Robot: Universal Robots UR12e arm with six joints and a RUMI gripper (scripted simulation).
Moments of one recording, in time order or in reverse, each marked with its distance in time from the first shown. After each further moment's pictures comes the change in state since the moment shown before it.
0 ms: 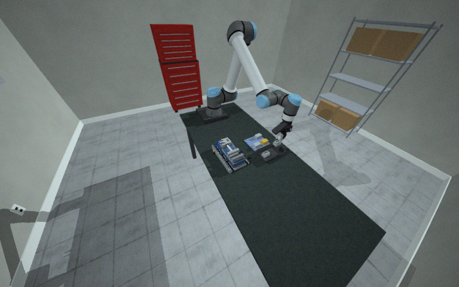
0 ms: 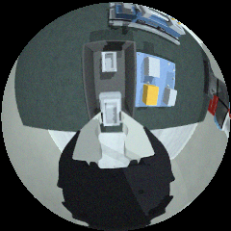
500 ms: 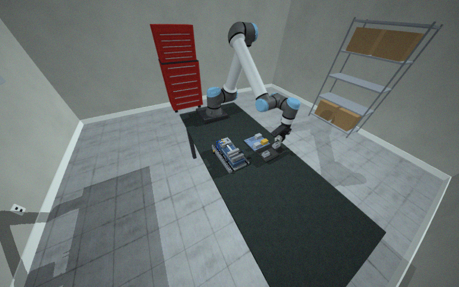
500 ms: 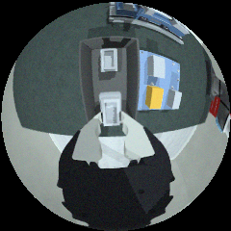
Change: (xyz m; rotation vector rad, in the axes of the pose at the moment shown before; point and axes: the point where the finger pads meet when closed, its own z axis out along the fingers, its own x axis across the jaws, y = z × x) arm 0.000 0.000 0.027 0.000 0.000 0.000
